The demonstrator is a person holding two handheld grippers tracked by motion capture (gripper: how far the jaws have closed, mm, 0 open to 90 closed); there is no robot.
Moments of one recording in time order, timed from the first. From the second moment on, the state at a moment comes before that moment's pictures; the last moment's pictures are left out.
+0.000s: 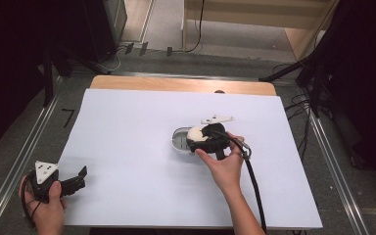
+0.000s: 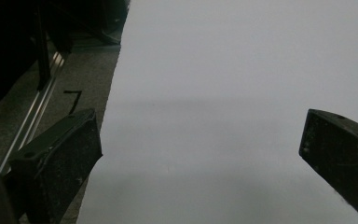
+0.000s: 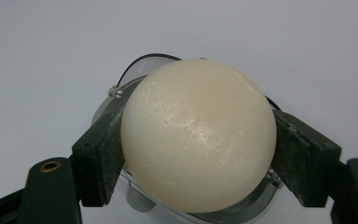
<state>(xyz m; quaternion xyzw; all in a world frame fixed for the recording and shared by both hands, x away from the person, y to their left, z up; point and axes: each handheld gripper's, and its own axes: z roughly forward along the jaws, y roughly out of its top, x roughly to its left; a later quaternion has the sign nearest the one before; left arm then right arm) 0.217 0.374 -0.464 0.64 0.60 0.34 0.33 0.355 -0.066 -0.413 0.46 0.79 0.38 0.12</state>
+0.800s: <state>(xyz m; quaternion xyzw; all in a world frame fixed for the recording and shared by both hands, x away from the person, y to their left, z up) 0.217 0.374 -0.464 0.64 0.61 0.34 0.32 0.364 -0.051 -0.429 0.48 0.80 0.35 0.12</state>
